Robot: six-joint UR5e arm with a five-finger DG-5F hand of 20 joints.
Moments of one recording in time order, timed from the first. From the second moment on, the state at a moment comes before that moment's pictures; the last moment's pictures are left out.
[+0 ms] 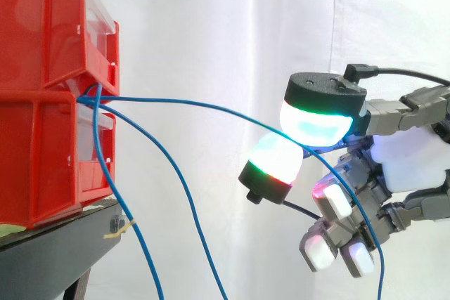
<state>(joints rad) 0.18 -2.18 -1.30 -2.96 -1.16 -0.09</state>
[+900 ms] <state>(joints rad) 0.20 -2.18 -1.30 -2.93 -1.14 -0.09</state>
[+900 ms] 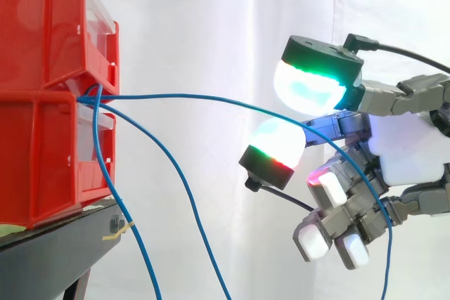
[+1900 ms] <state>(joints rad) 0.20 -2.18 -1.30 -2.93 -1.13 -0.09</state>
